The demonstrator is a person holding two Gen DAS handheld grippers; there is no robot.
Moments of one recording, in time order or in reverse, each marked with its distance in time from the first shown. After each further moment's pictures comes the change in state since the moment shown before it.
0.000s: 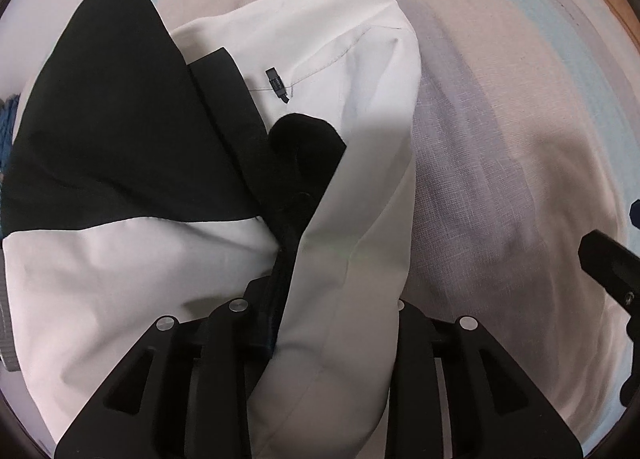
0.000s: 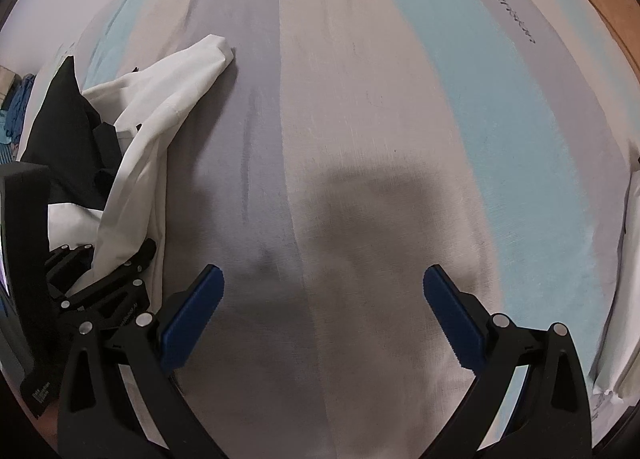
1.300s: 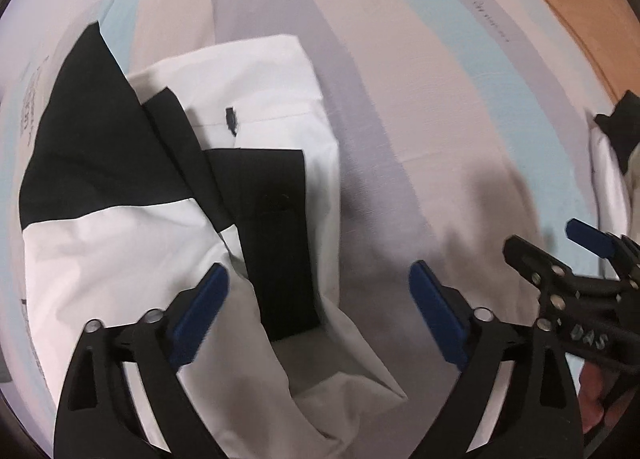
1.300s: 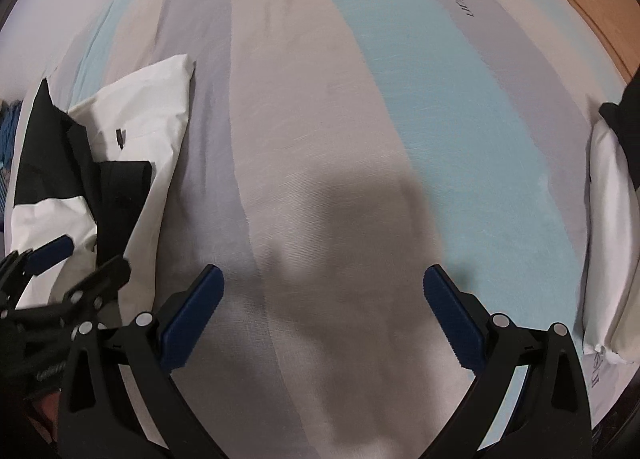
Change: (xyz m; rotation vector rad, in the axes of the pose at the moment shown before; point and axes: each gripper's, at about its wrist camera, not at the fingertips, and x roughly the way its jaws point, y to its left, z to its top) left arm -0.096 0.003 -0.012 0.033 -0.072 -0.162; right arm -0.030 -0.038 -0.031 0.099 -0.019 -0.040
